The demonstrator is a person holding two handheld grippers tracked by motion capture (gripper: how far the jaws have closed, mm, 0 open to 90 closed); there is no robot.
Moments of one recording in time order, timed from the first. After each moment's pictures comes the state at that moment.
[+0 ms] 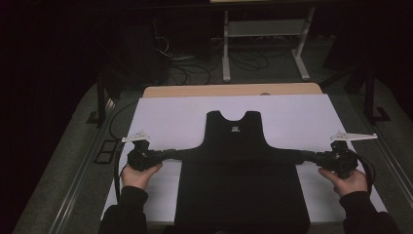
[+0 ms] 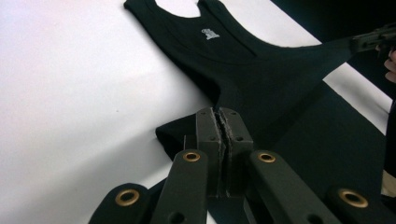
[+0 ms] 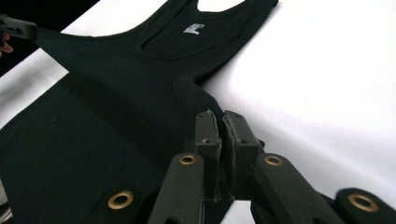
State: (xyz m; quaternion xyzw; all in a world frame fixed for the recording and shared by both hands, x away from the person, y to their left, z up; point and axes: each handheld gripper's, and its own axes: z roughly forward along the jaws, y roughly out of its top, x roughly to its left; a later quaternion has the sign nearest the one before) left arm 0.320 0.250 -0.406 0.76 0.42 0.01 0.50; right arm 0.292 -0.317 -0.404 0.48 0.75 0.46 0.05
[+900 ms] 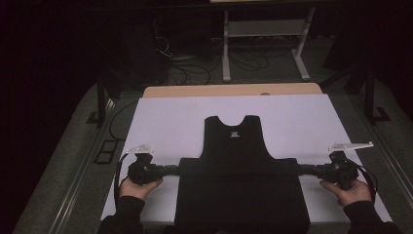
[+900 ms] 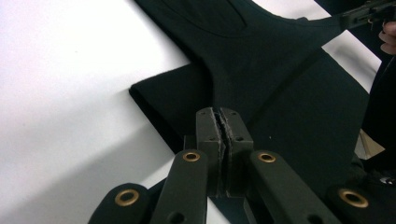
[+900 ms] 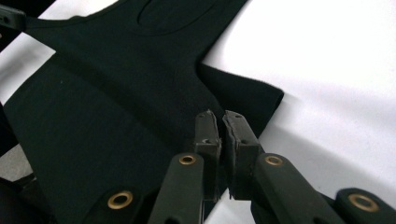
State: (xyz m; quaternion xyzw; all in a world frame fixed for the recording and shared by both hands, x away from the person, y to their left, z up) left arm 0.289 0.244 -0.413 0.79 0.41 -0.03 0.45; right arm 0.274 -0.317 -0.419 0.48 0.77 0.42 0.00
